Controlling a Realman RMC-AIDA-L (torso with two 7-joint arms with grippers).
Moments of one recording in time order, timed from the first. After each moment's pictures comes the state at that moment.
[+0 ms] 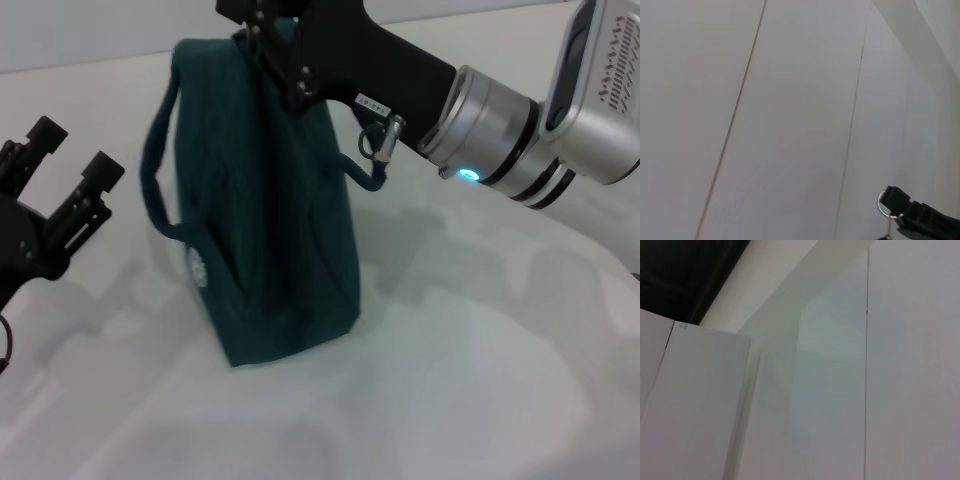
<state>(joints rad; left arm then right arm) -0.34 -2.06 1.18 0.17 0.84 1.76 -0.77 0.62 2.03 -2.08 -0.52 -0.01 -1.33 0.45</state>
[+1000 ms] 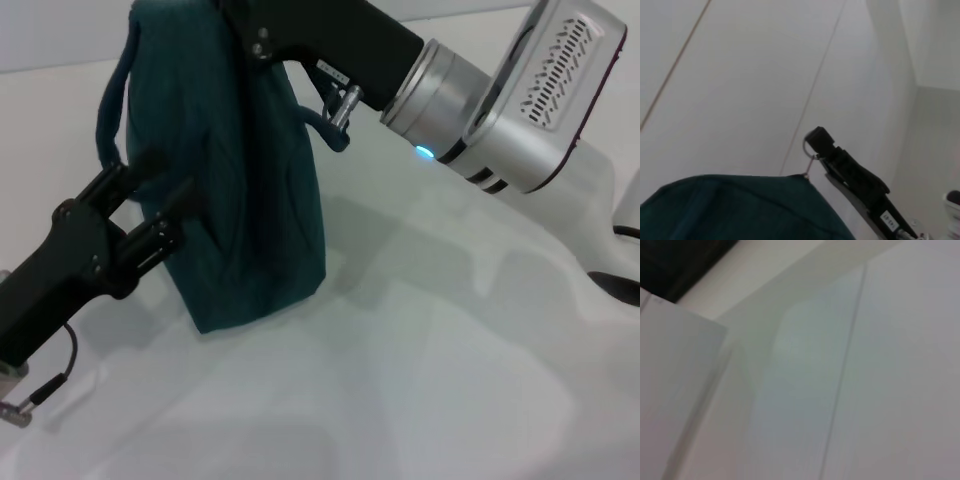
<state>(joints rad) -0.36 -2.09 1.18 0.24 1.00 1.74 -1.00 0.68 2.03 -2.30 -0.57 0.36 -1.24 0.12</state>
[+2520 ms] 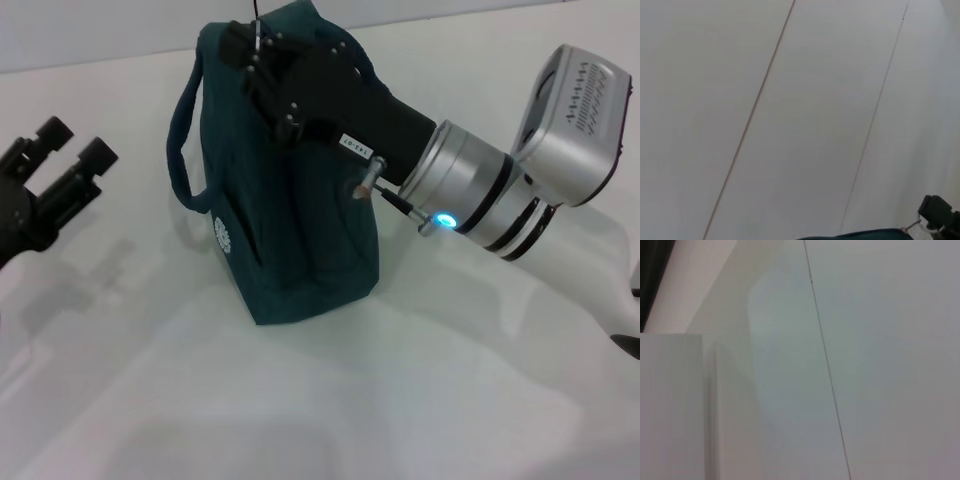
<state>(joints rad) -0.36 -2.01 1.15 0.24 0.92 1.61 -1.00 0.63 2.03 -2.52 -0.53 0.52 -1.28 0.43</state>
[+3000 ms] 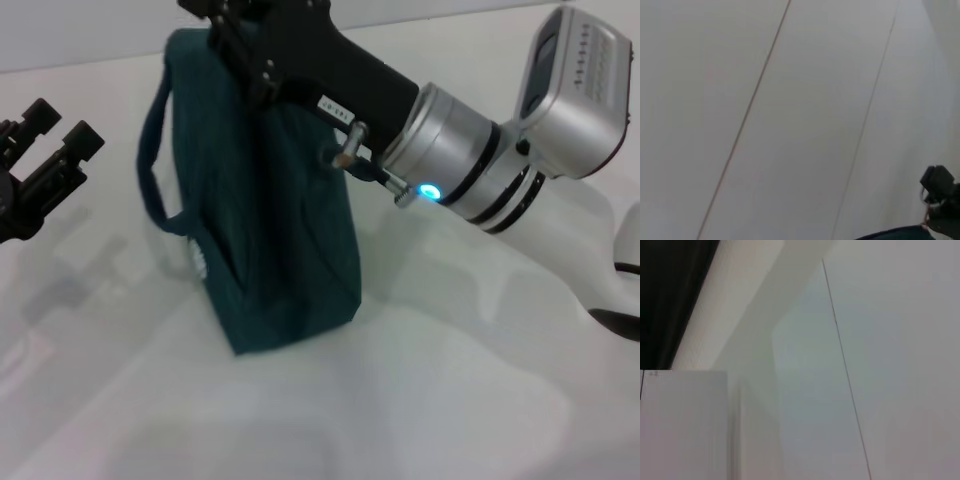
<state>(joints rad) -0.35 -2.00 1.15 0.29 0.92 1.63 -1.04 0.68 2.03 -2.50 -0.55 0.53 -1.33 0.44</state>
